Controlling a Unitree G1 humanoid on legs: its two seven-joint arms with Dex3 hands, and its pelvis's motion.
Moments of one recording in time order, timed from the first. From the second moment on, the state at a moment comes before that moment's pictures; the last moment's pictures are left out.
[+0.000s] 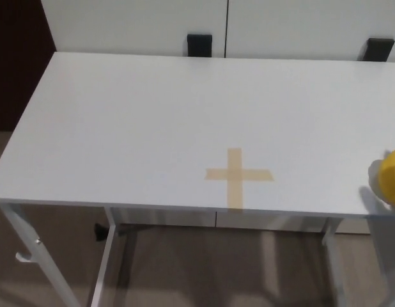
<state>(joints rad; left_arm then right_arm) -0.16 0.61 0.07 1.29 0.11 0.04 -0.26 -0.41 -0.60 -0.27 0.63 0.12 -0.10 0.12</state>
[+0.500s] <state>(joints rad) -0.16 0.61 0.06 1.29 0.11 0.04 -0.26 -0.43 -0.48 -0.16 0.73 0.05 -0.09 0.08</state>
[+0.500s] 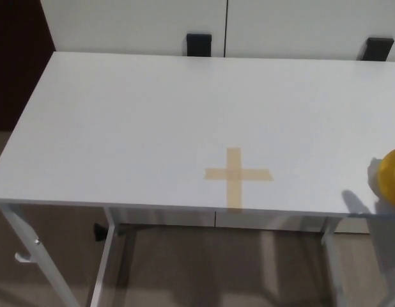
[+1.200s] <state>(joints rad) -0.17 0.60 0.06 1.29 0.11 0.04 -0.26 -0.46 -0.29 -0.17 0.78 0.04 -0.19 -0.04</state>
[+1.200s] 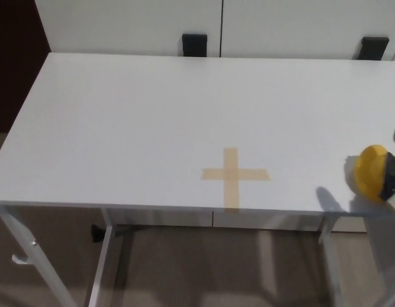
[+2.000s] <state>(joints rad) -0.17 0.59 0.05 1.29 0.11 0.04 -0.27 -0.46 -0.18 -0.11 0.75 0.02 -0.21 -0.11</state>
